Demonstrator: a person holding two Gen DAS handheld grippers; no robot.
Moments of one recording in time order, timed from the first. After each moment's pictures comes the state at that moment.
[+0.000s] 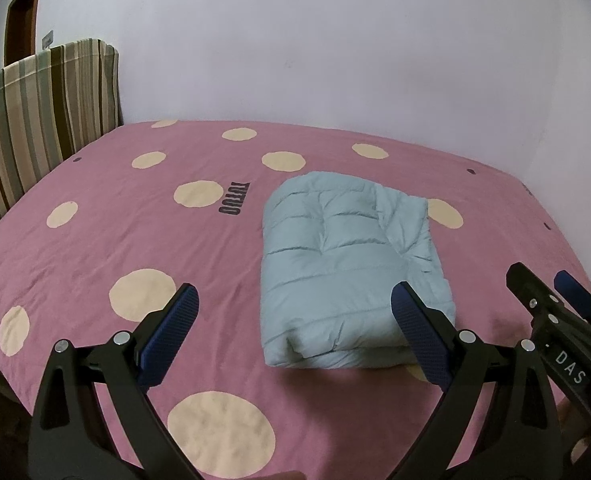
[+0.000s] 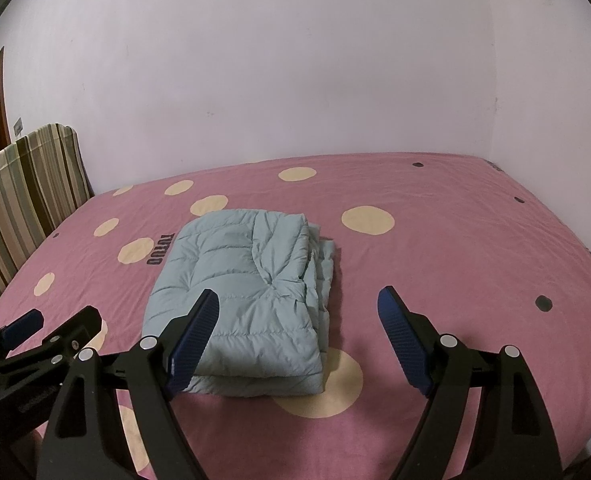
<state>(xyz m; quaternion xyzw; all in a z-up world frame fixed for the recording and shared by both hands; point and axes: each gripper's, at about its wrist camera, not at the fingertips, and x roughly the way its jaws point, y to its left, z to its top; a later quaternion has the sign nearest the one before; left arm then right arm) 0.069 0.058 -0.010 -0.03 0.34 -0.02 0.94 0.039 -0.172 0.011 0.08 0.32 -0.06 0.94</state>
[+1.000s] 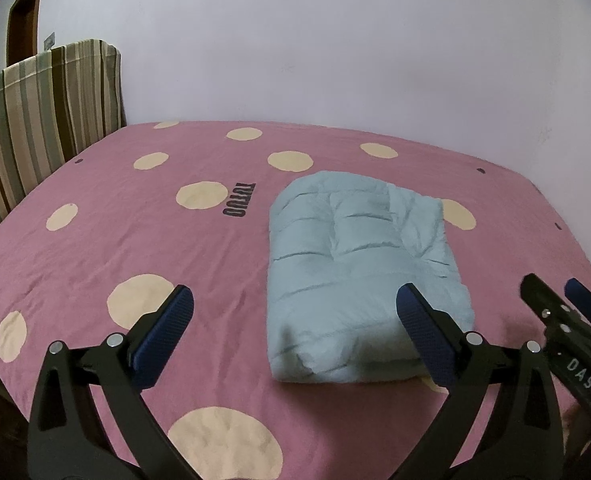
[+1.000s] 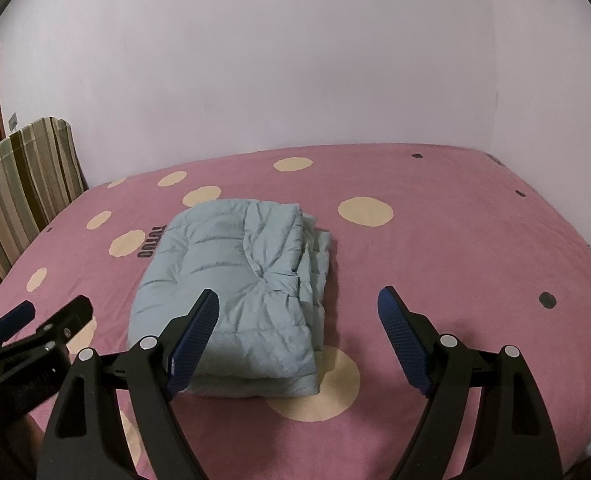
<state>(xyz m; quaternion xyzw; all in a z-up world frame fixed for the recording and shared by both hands) 0.092 0.058 -0.023 -0.02 0.35 -0.01 0.94 0.054 -0.182 -0.008 0.08 0.34 -0.06 0.94</state>
